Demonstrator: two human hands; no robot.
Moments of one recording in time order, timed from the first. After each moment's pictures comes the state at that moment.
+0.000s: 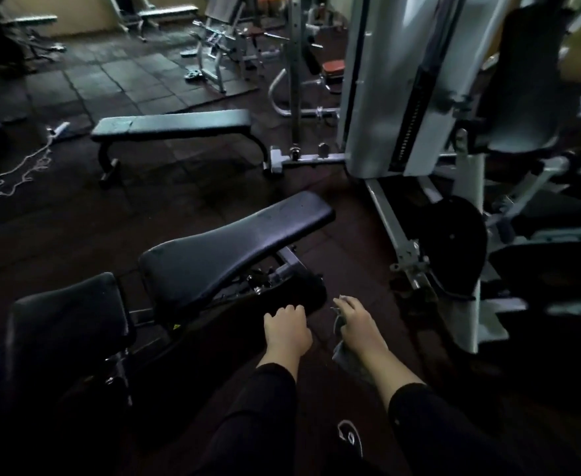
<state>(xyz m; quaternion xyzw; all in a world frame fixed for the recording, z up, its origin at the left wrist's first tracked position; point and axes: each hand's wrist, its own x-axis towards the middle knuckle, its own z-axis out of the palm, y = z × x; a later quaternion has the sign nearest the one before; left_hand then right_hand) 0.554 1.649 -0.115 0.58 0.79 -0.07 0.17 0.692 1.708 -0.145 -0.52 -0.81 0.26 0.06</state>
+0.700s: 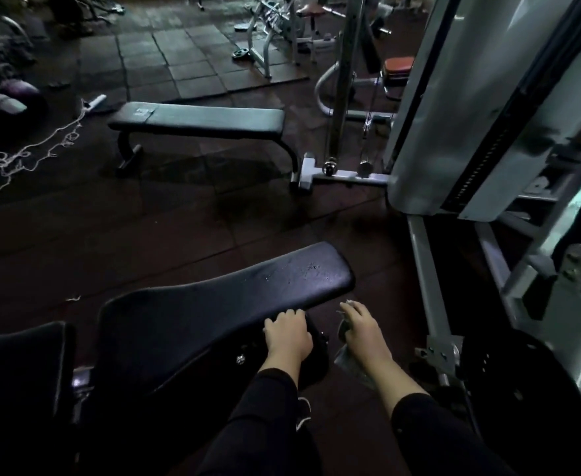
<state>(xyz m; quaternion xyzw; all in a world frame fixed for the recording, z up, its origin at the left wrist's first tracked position) 0.455 2.031 -0.137 0.47 0.85 -0.05 0.22 0.586 2.110 -0.167 -0.47 -0.83 0.29 0.06</state>
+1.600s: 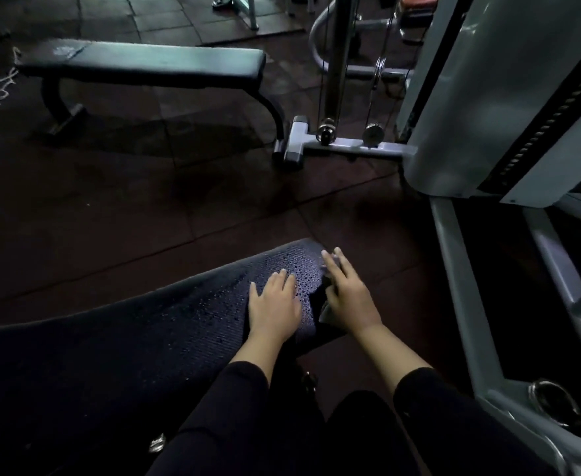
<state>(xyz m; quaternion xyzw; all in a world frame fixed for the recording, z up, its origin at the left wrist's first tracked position) 0.357 2.308 -0.461 0.49 0.86 0.03 0.13 0.477 2.400 -0.452 -0.38 -0.86 0.30 0.15</state>
